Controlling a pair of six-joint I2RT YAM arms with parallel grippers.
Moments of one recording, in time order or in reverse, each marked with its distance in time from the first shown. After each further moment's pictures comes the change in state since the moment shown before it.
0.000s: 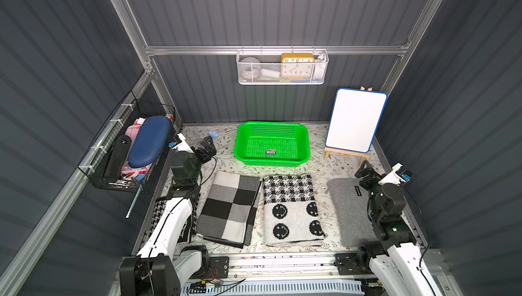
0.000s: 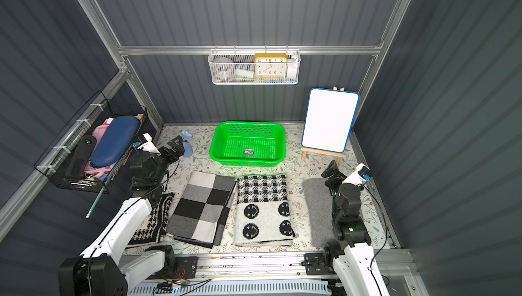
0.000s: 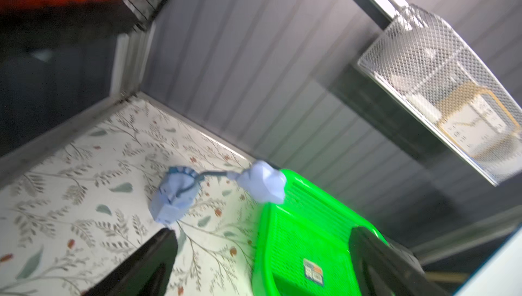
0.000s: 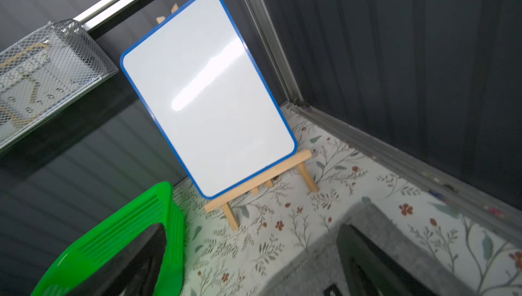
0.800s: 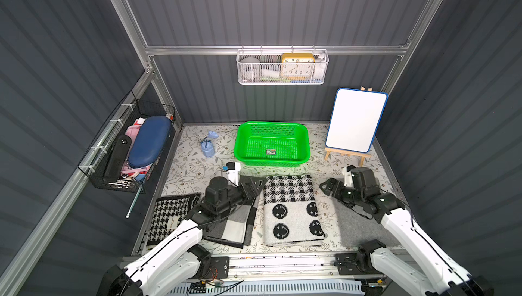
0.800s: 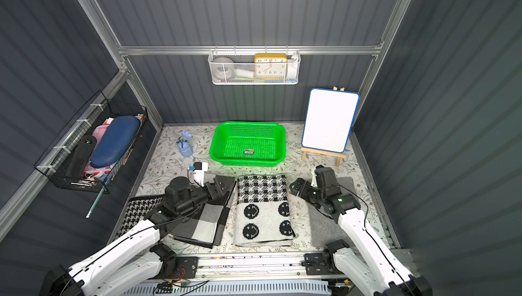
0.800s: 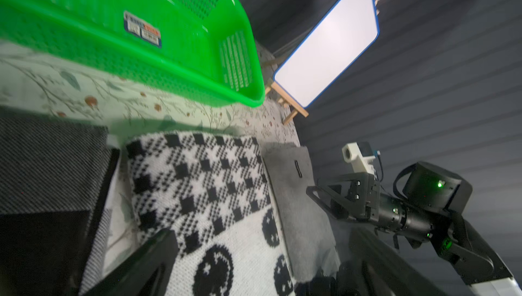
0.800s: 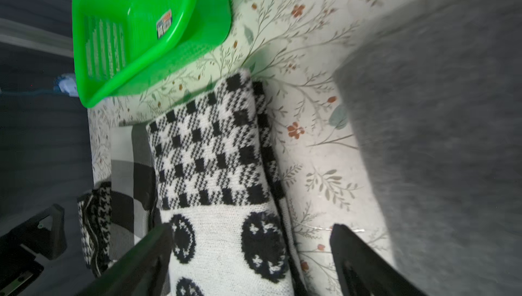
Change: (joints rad) left arm -0.647 -0.159 -0.243 -0.097 0.195 -0.343; right arm 0.242 0.484 0.242 -0.468 -0.581 0.125
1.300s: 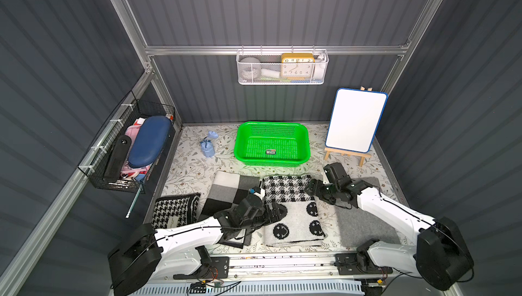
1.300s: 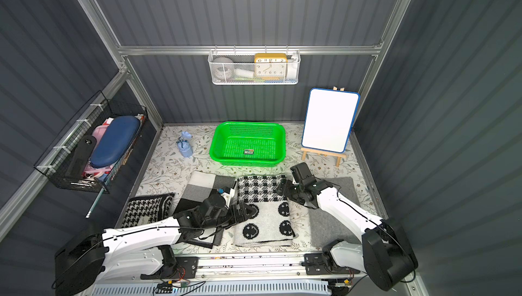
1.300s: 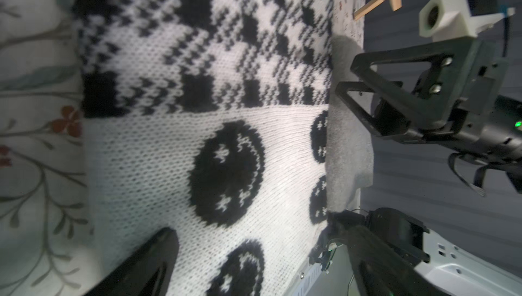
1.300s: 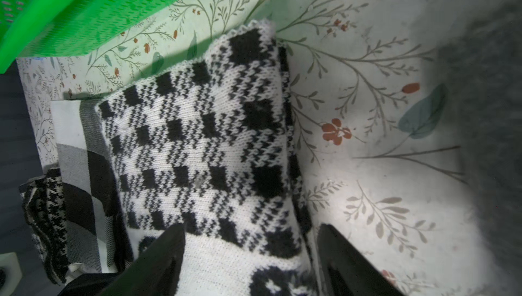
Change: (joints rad) left arm -0.378 0.268 -0.005 -0.062 -0.170 -0.266; right arm 0.138 0.335 0.050 0.163 0.054 0.051
